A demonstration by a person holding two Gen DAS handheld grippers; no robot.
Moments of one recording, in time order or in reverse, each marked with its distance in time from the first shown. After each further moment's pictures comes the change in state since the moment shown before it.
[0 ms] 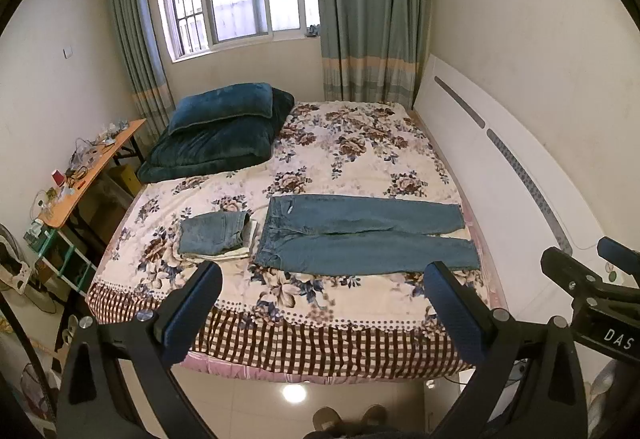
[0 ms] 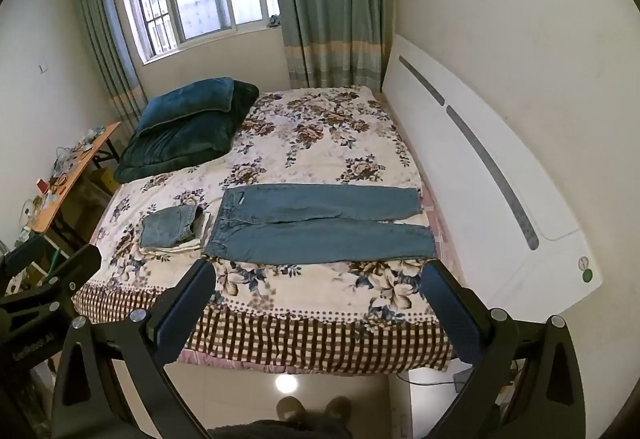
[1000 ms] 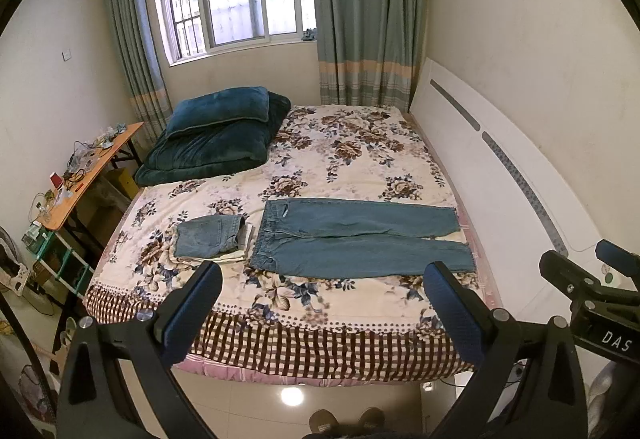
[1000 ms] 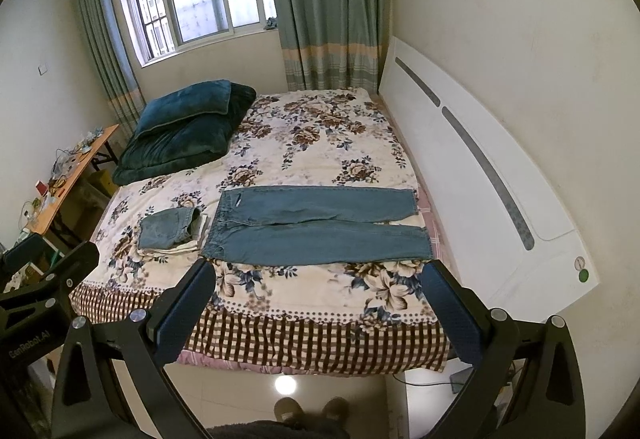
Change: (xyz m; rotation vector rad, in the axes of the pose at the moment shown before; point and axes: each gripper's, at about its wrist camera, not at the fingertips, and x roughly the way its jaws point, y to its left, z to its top) left arm -0.005 -0.006 0.000 0.001 -0.014 -0.011; right arm -0.006 -0.003 0.006 -0.004 -0.012 -0.002
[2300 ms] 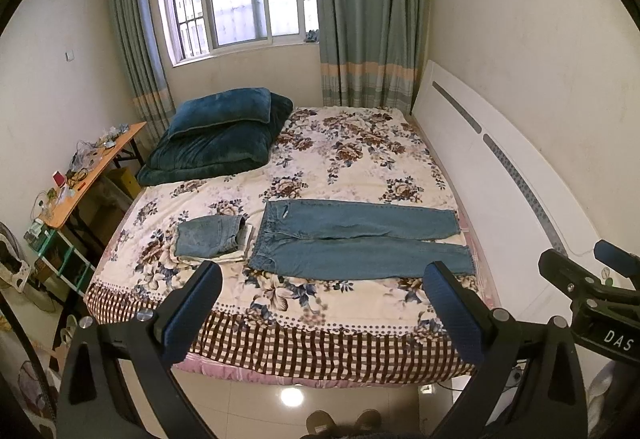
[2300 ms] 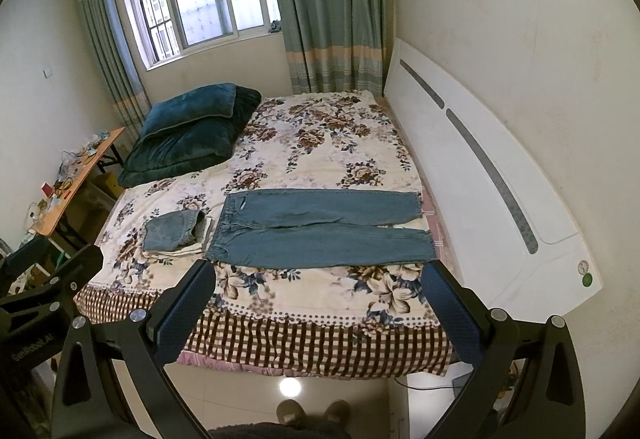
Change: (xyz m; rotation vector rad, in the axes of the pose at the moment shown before) left arm -0.001 -0.002 0.001 -0.006 -0.005 0.005; right arm -0.005 -0.001 0.000 0.007 -0.004 0.016
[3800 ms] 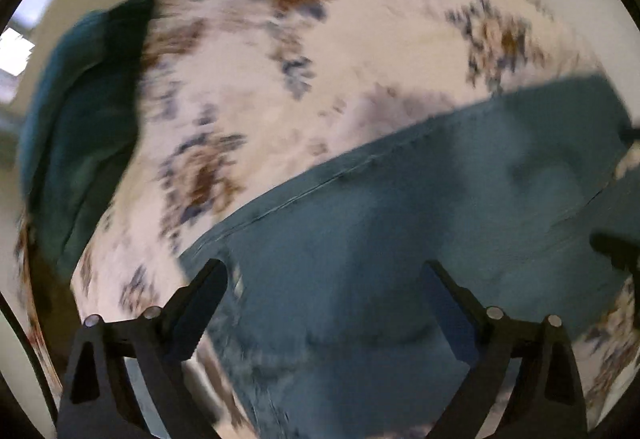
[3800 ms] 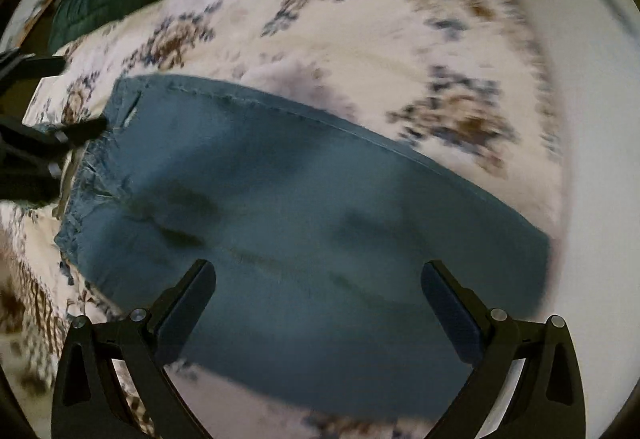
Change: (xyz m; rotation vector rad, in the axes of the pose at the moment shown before) left arm 0.833 -0.029 0.080 0.559 0.606 -0.048; right arm 0.913 0.001 0.136 -0.316 0.622 0.109
